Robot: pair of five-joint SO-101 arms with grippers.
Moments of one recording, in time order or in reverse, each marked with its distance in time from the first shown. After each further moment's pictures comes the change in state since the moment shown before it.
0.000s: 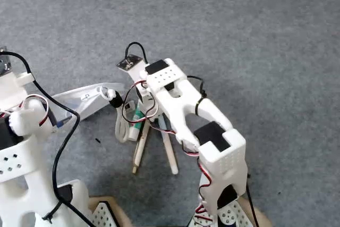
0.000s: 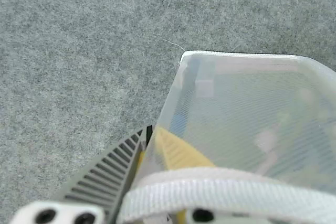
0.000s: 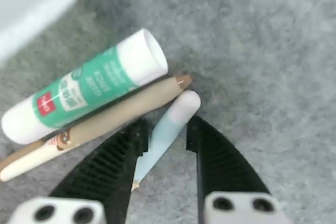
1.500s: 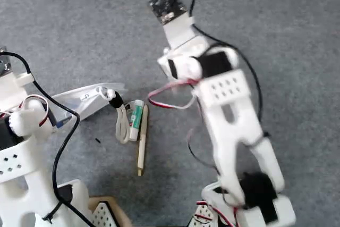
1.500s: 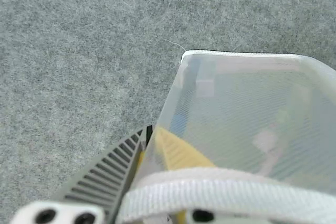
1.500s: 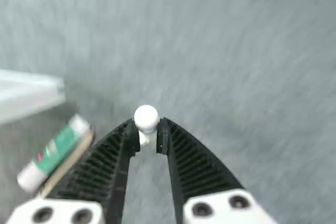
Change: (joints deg) left arm 0.0 0.0 0.6 0.0 0.0; right arm 10.3 -40.4 0.2 -5.2 -0.1
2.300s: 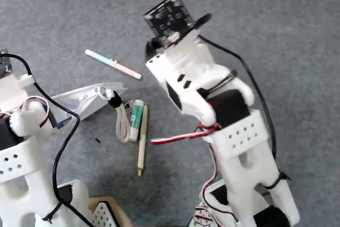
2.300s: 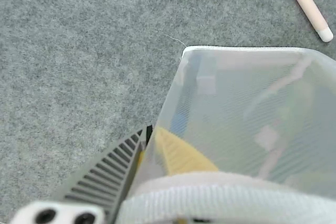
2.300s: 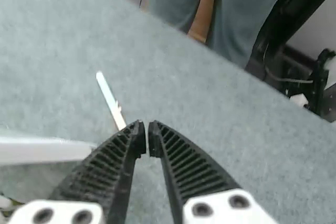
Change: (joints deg) left arm -0.1 -0.1 1.2 0.0 0.0; right arm -7.4 -16.9 11.1 -13.2 1.0
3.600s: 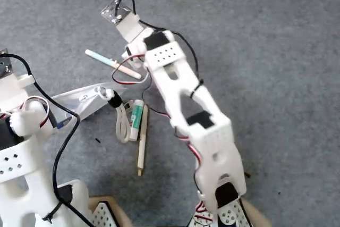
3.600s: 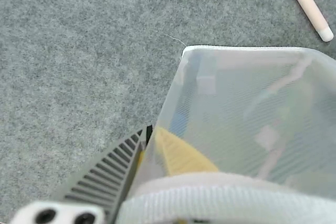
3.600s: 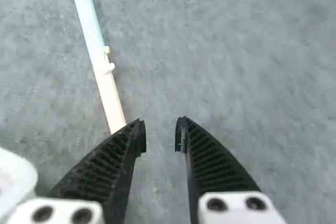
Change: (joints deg) left arm 0.0 0.0 0.1 0.0 0.0; right arm -0.5 75.9 -53.6 6.9 5.9
